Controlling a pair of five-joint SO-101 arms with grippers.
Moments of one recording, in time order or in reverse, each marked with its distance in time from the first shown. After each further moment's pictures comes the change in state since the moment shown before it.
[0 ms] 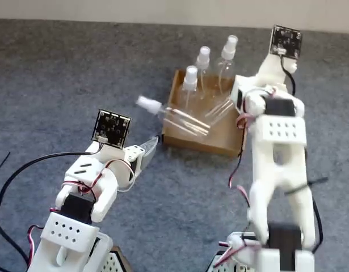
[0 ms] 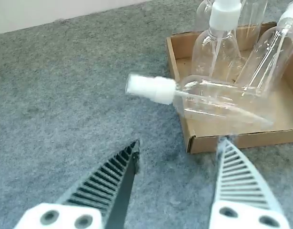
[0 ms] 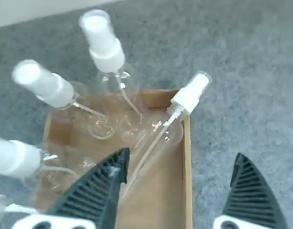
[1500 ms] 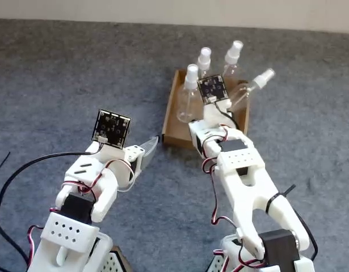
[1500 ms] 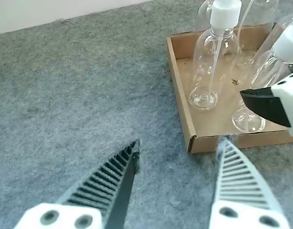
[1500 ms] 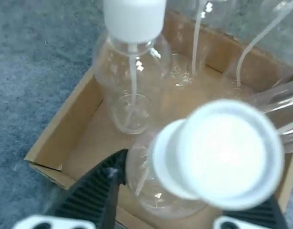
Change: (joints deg) left arm 0.0 0.0 0.0 0.0 0.0; right arm -14.7 -7.6 38.6 -33.0 17.7
